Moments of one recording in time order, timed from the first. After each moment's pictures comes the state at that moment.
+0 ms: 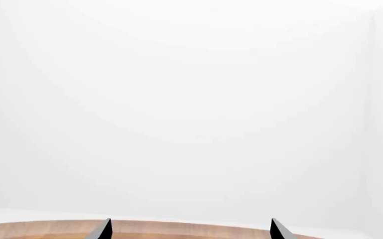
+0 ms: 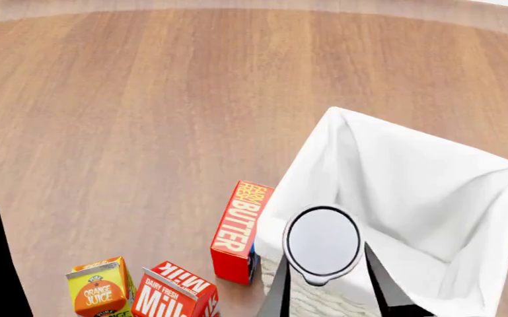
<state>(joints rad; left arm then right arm) 0.03 -0.45 0.22 0.90 -0.36 -0.16 -0.47 0.65 0.87 -0.88 -1.03 1.03 0.55 1.33</state>
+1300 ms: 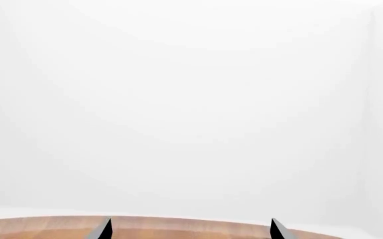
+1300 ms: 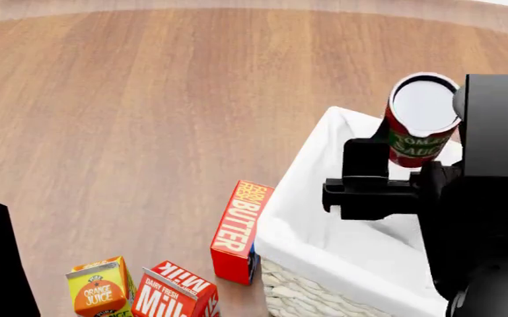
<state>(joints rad) 0.02 -0.47 0.25 0.87 -0.36 -0.13 -0.48 1.12 1.00 -0.72 -0.56 1.66 0.59 1.13</state>
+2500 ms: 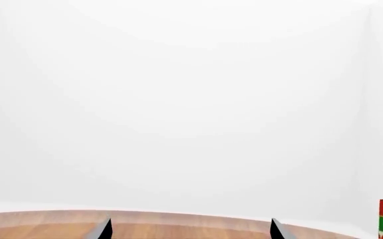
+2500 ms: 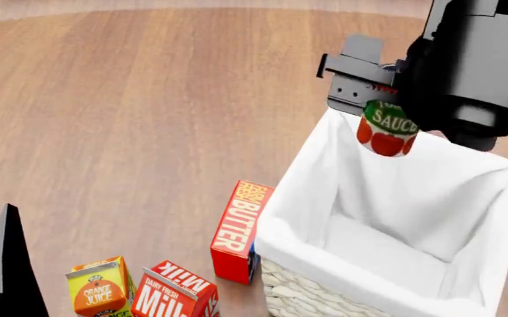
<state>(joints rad) 0.01 -0.47 0.27 0.85 -0.38 -0.12 -0.48 1.66 0.62 -0.96 0.44 2.26 0.89 1.30</state>
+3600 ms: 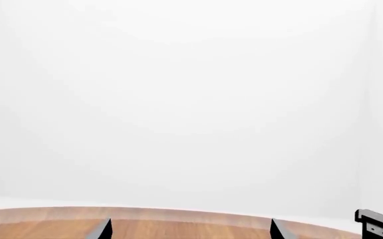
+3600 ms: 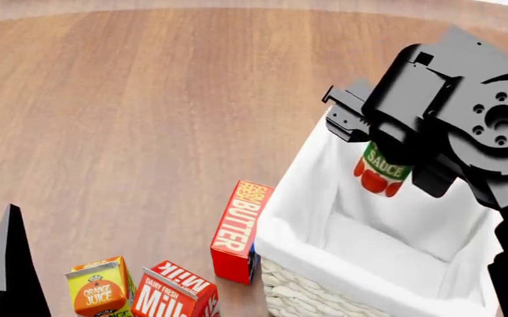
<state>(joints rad) 0.01 -0.48 0.28 0.82 -0.38 -0.11 -0.49 1.53 0.42 -1.03 0.80 2.13 0.60 1.22</state>
